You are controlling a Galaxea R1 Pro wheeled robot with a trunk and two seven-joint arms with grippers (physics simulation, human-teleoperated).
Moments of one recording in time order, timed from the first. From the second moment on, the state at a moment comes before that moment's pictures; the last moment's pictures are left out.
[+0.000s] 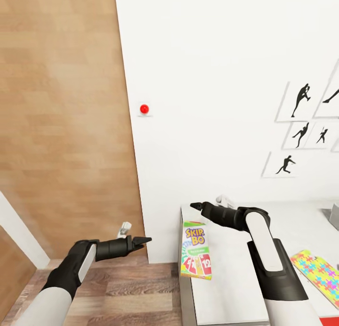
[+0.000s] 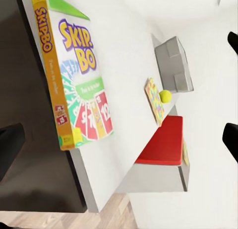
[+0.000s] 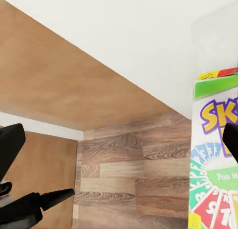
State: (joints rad) left arm -0.59 0.05 0.15 -0.76 0.12 0.83 -1.10; right arm -0.53 0.03 0.03 -1.57 -1.05 1.04 -0.48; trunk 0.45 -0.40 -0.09
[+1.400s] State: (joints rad) left arm -0.59 0.02 0.26 -0.62 0.25 0.84 -1.10; right arm -0.52 -0.04 0.03 -1.56 -1.05 1.03 -0.26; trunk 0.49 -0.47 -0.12
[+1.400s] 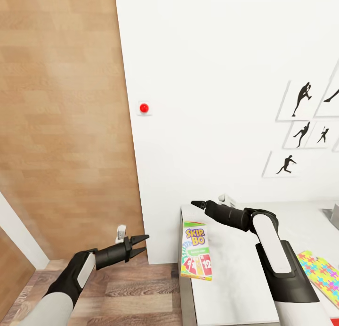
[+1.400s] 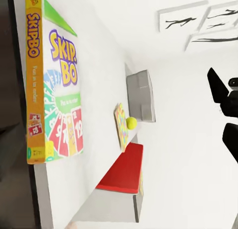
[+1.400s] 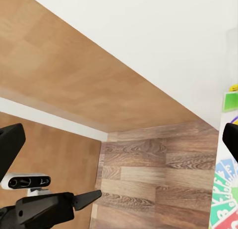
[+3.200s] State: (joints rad) left arm -0.59 0.02 0.26 -0.58 0.25 0.80 -1.10; right arm -0.49 -0.11 0.03 -1.58 -1.07 1.05 0.30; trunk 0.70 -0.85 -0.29
